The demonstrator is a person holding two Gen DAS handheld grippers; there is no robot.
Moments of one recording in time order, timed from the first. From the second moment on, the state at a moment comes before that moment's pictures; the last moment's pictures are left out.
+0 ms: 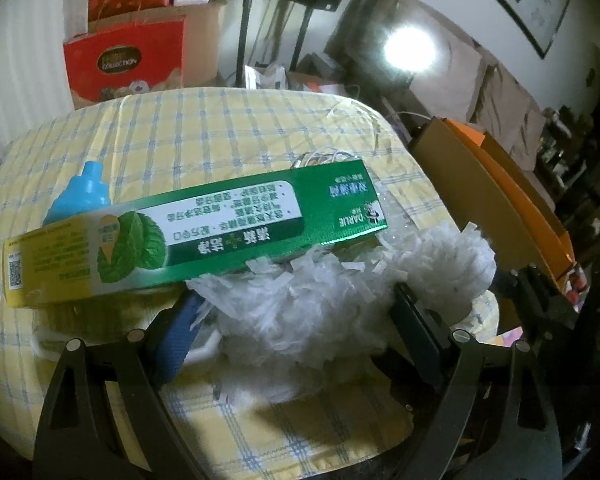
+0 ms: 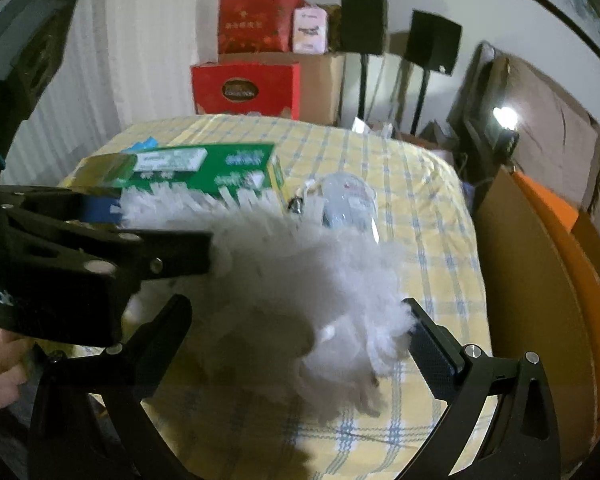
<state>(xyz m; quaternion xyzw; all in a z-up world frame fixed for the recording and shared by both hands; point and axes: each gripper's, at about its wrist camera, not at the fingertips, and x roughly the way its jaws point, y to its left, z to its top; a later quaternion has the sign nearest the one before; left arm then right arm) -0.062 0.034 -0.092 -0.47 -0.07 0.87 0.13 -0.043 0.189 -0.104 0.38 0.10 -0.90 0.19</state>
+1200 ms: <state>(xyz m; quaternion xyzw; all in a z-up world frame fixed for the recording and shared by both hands) -0.060 0.019 -0.100 -0.48 -0.11 0.86 0.12 -0.048 0.193 -0.125 0.41 0.01 -0.88 0.22</state>
